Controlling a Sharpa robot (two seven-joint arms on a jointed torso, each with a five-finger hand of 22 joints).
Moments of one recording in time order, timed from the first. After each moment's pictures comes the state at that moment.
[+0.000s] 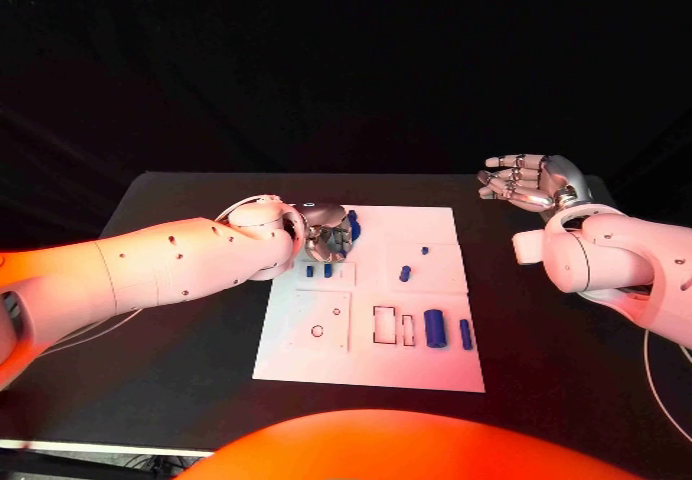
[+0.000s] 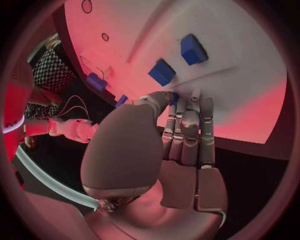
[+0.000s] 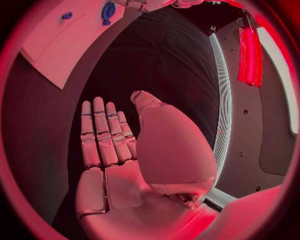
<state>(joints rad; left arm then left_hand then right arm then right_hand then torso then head) 1.13 -0.68 -0.07 1.31 -1.44 -0.11 -0.11 1.53 -0.25 0.50 0.21 0.35 0.94 0.14 0.32 0.41 1.00 0.08 0.47 0.20 1.27 0.02 1.23 1.01 0.17 0.86 0.13 1.05 0.84 1.22 -0.86 -0.12 1.47 -0.30 -0.67 0.23 1.45 -0.17 0.25 0.27 0.46 0.73 0.19 0.20 0.34 0.90 0.20 0.30 0.07 1.01 0.16 0.15 0.32 0.18 0.83 0.27 0.08 0.34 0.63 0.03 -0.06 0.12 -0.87</state>
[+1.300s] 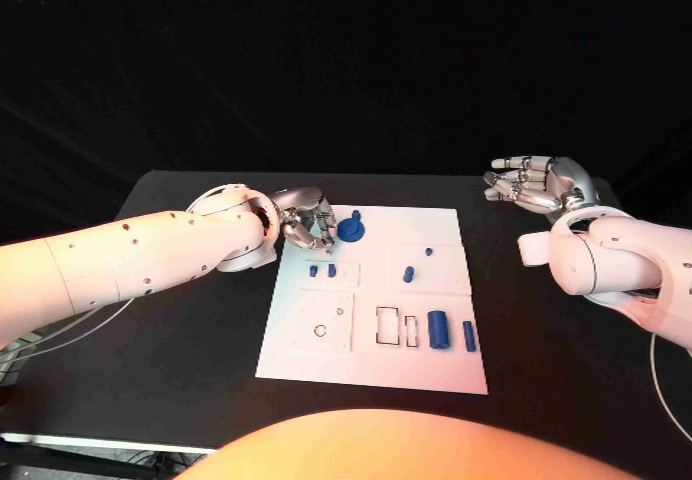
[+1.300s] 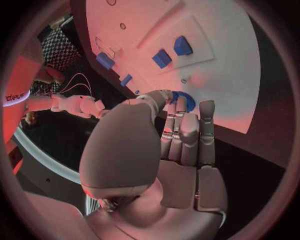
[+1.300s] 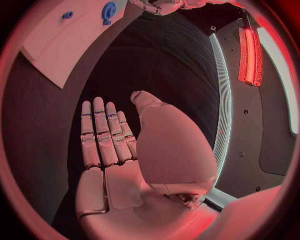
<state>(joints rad) 1.12 -0.81 -0.01 1.39 -1.28 -0.14 -0.06 1.51 -0.24 0.51 0.18 0.35 0.99 0.14 0.31 0.42 1.09 0.07 0.38 0.18 1.32 0.01 1.29 1.03 0.17 0.92 0.12 1.10 0.90 1.21 -0.86 -0.12 1.47 -0.30 -0.67 0.23 1.45 -0.18 0.26 0.27 0.46 0.73 0.19 0.20 0.34 0.90 0.20 0.31 0.07 1.01 0.16 0.14 0.32 0.18 0.83 0.27 0.08 0.33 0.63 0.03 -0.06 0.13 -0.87</state>
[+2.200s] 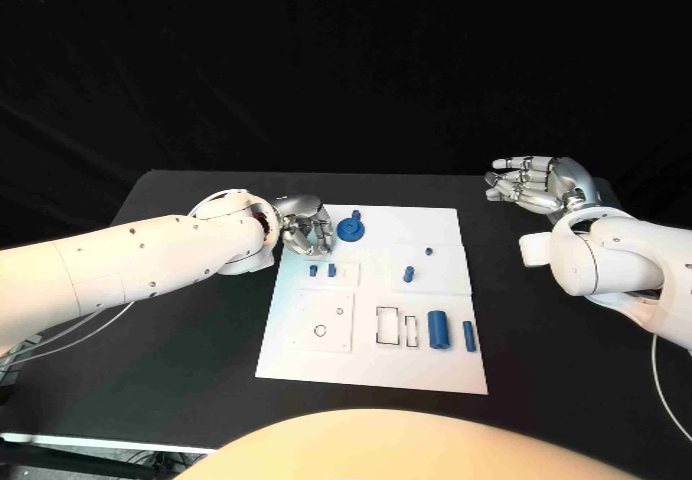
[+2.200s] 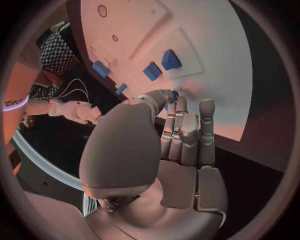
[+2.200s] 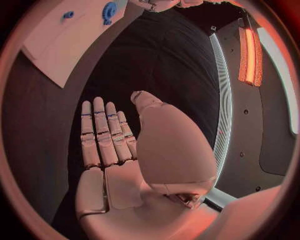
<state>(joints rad) 1.11 -0.80 -0.02 1.36 -1.31 -0.11 -0.06 1.51 -0.24 0.51 0.17 0.35 1.00 0.14 0.31 0.42 1.11 0.07 0.37 0.18 1.32 0.01 1.29 1.02 0.17 0.92 0.12 1.10 0.90 1.21 -0.86 -0.12 1.47 -0.30 -0.67 0.23 1.45 -0.18 0.26 0.27 0.46 0.73 0.19 0.20 0.34 0.90 0.20 0.31 0.07 1.01 0.16 0.14 0.32 0.18 0.83 0.27 0.08 0.33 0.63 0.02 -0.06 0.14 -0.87</state>
